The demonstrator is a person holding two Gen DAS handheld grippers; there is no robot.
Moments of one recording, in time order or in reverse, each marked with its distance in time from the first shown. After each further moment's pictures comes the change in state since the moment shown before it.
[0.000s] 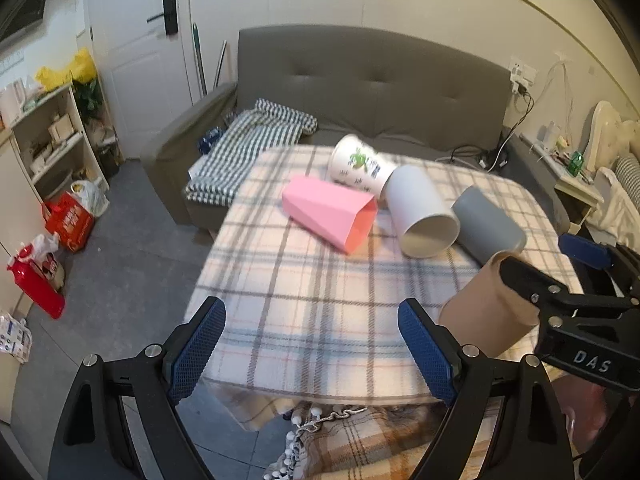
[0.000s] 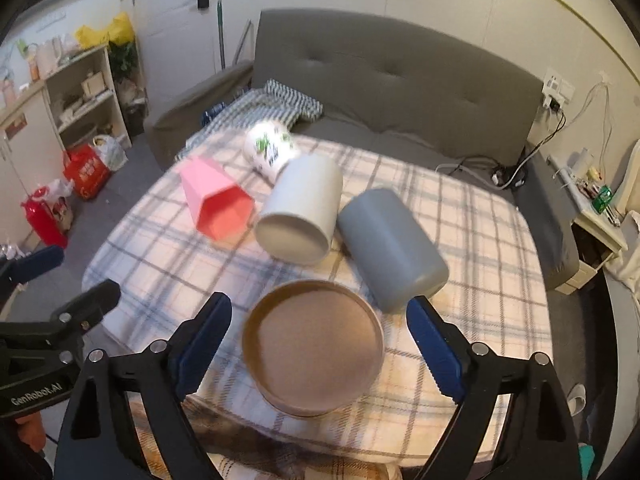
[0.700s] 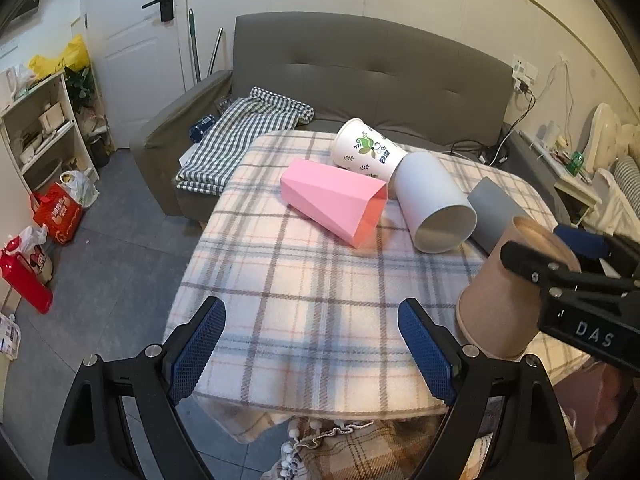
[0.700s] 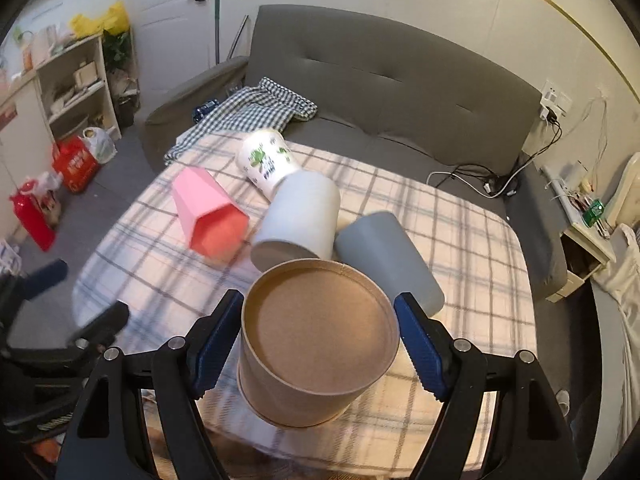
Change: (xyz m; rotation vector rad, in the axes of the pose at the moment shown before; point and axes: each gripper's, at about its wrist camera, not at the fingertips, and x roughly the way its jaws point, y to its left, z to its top) left arm 0.039 0.011 -0.006 -0.017 0.038 -0.036; right arm 0.026 0.010 0.015 -0.016 0.050 -0.051
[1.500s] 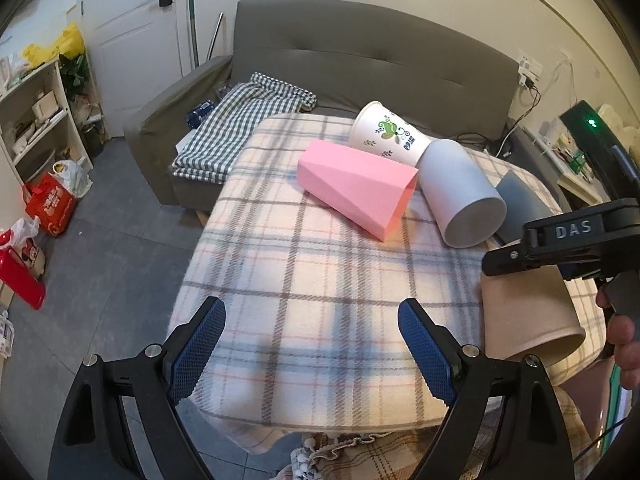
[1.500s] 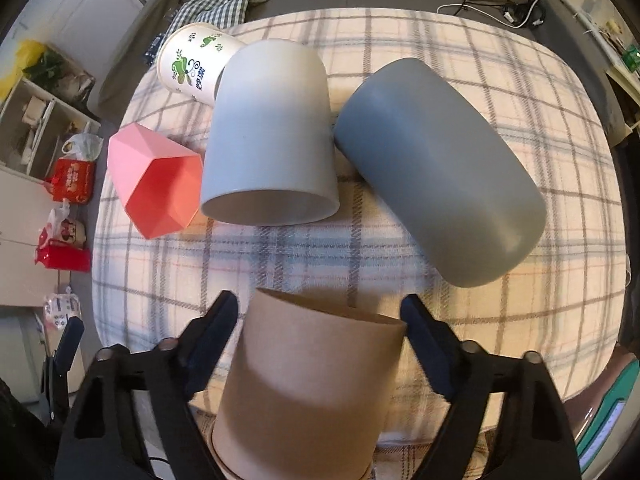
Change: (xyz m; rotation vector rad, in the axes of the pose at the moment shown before) left arm 0.024 0.023 -0.002 -0.016 0.035 -0.023; right arm 0.103 -0.028 0.018 0.337 0.520 0.182
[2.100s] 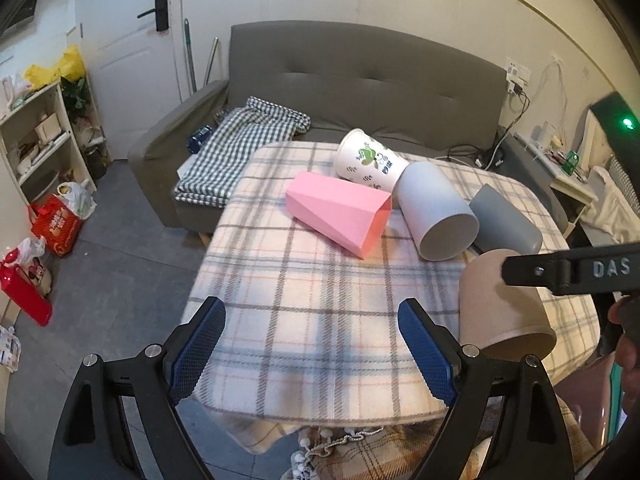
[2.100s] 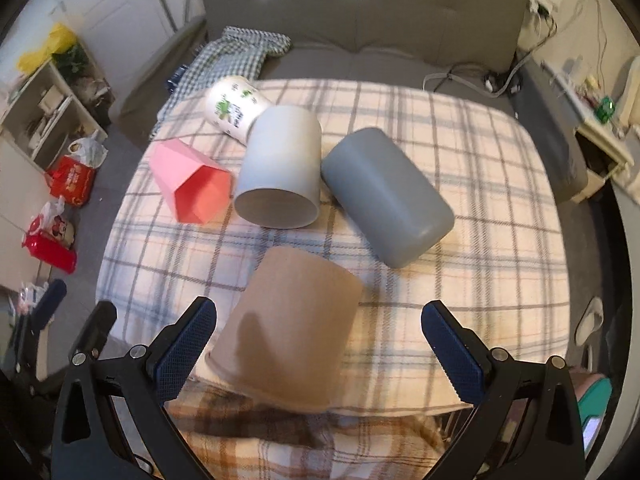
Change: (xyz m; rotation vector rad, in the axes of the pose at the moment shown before) left arm -0.024 -0.015 0.002 0.040 -0.067 0.004; right arm -0.058 0.007 -0.044 -0.095 -0.205 -0.090
